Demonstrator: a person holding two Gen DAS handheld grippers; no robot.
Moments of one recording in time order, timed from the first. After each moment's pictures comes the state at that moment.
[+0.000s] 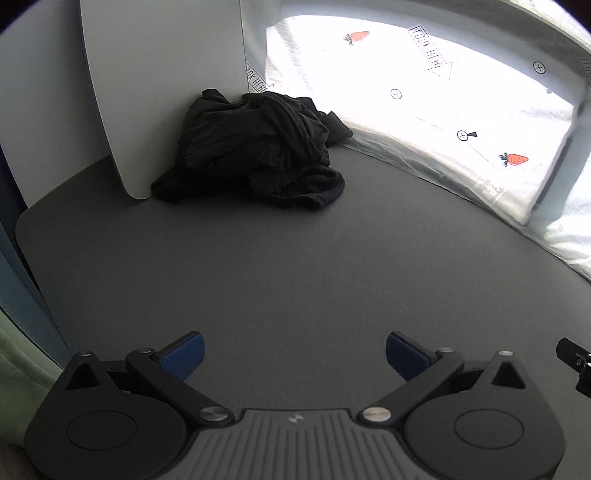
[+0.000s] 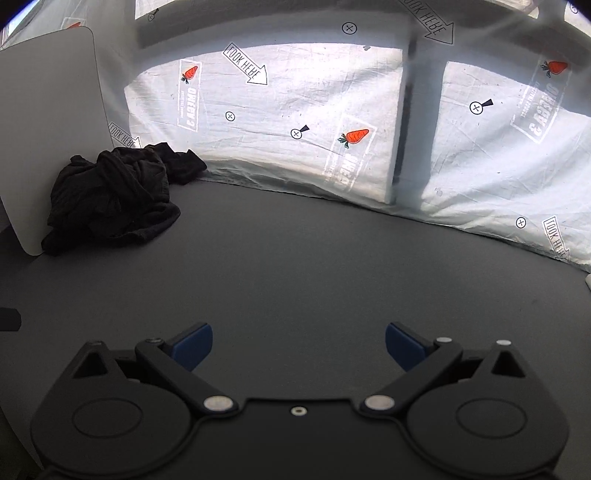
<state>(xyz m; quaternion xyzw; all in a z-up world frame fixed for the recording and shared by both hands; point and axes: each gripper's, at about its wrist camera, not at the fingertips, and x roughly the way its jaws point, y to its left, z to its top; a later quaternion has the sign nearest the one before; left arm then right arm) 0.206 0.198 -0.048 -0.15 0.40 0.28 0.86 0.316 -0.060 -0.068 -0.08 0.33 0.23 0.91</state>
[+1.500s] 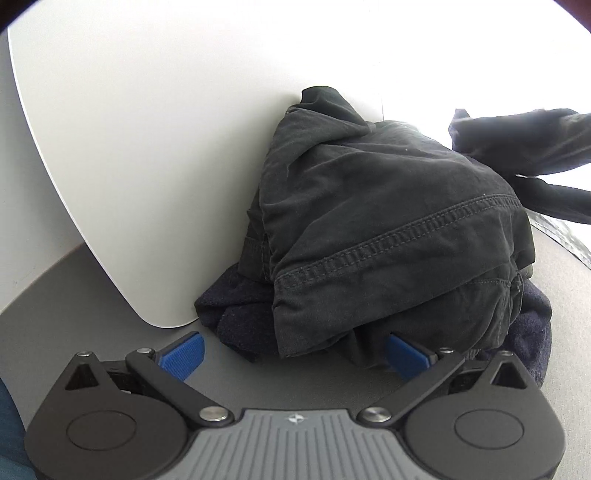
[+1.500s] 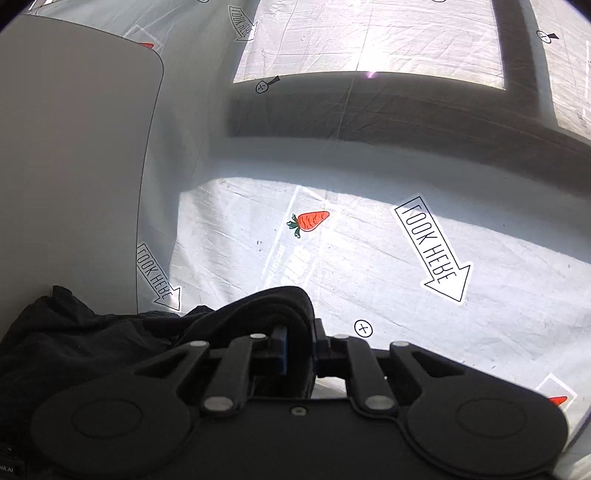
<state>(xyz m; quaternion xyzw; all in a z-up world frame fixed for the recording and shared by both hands) 0.392 0.477 -0.119 -0.12 0.38 0.40 0.82 0.496 0.274 -0.009 -0.11 0.03 0.25 0.96</state>
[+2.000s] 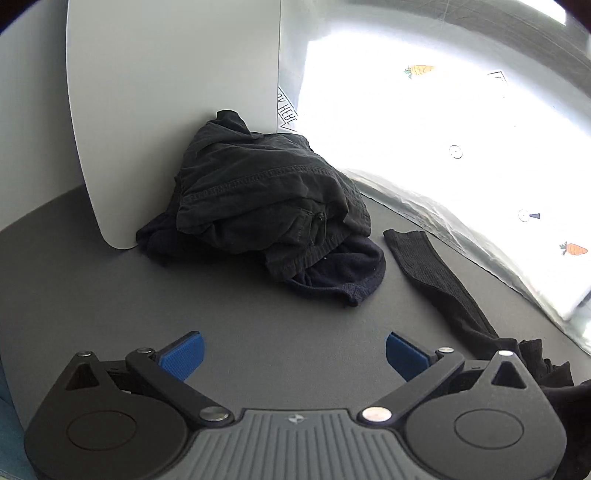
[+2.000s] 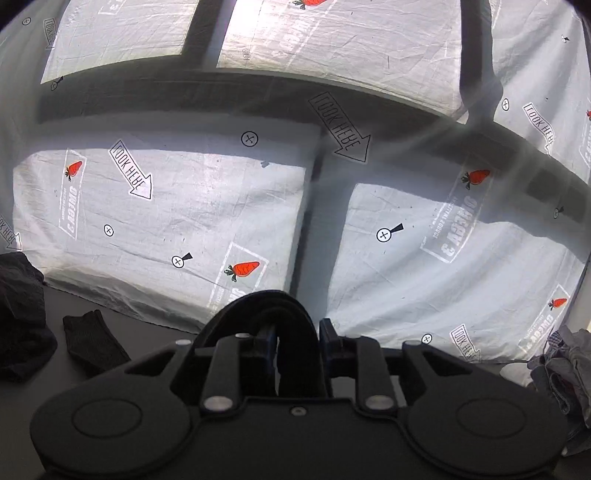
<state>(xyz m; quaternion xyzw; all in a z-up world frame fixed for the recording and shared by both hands) 0.297 0.285 -0.076 -0.21 0.34 0.29 0.87 0.404 -0.077 -0.045 -0.12 0.27 0.00 0.96</state>
